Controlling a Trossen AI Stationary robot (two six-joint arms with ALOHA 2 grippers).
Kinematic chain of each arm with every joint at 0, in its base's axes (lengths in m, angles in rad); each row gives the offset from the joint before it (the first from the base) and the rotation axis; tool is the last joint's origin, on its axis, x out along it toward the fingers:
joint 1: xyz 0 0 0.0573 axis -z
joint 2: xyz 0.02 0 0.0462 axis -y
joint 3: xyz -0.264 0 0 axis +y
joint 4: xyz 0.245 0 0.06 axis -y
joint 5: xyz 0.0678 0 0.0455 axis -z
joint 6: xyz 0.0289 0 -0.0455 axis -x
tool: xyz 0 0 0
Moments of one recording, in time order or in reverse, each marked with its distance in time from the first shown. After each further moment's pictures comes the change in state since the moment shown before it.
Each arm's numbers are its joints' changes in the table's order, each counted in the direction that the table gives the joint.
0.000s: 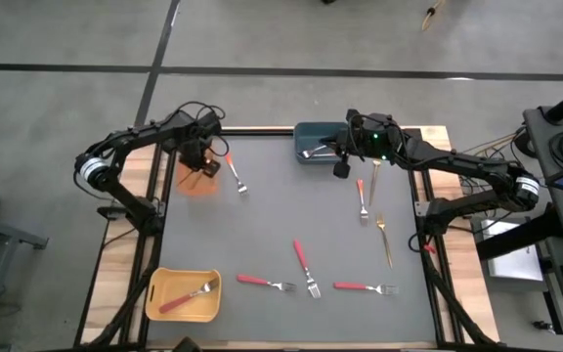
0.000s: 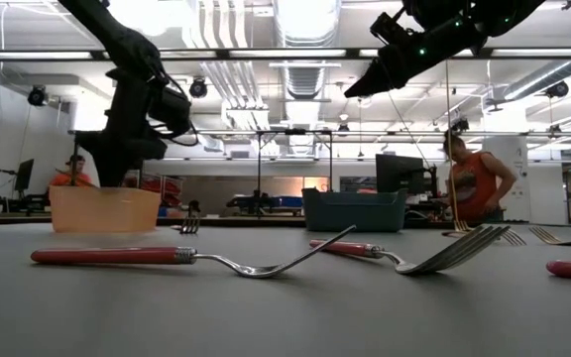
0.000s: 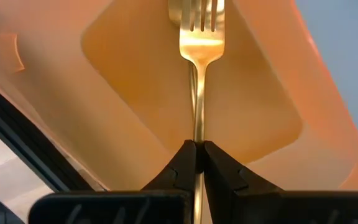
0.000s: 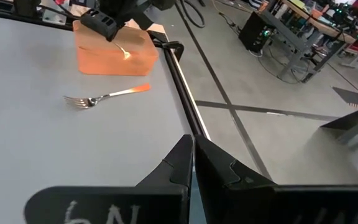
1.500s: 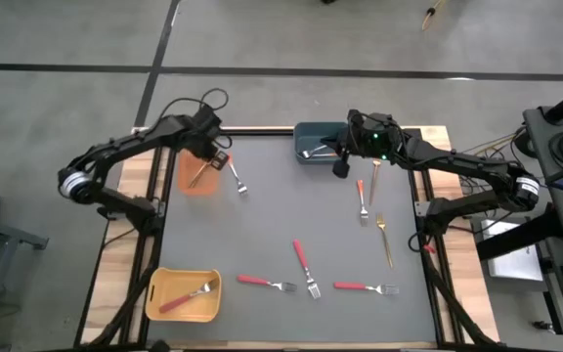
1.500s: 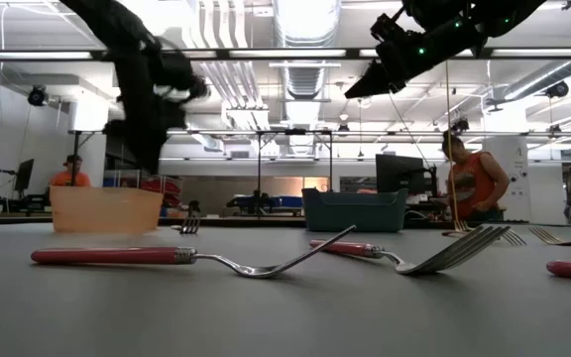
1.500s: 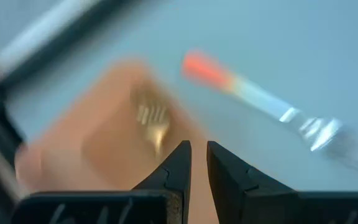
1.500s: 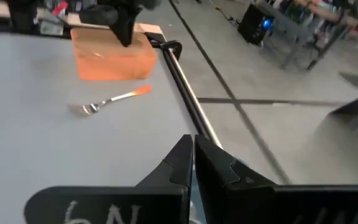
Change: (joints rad) left arm 0.080 0.175 0.027 0.283 -0.003 -0.092; right arm 0.003 0.000 0.002 0.000 0.001 -0.103
